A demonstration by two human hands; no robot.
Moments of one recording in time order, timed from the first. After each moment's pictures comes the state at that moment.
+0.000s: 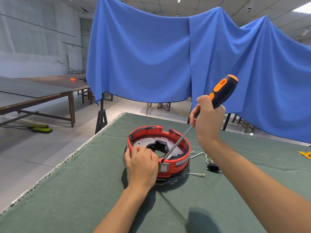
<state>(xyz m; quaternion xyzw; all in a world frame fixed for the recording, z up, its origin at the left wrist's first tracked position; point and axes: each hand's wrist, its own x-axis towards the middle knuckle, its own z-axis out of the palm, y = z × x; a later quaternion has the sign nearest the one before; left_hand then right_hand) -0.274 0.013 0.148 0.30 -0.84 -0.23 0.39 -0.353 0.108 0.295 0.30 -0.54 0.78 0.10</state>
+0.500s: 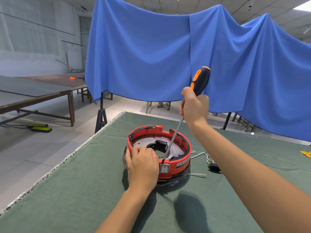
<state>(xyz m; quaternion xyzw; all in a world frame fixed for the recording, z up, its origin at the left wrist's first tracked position) -0.275 0.014 0.148 0.31 -0.86 -0.19 0.35 -0.377 0.070 0.304 0.29 -0.63 0.72 0.07</state>
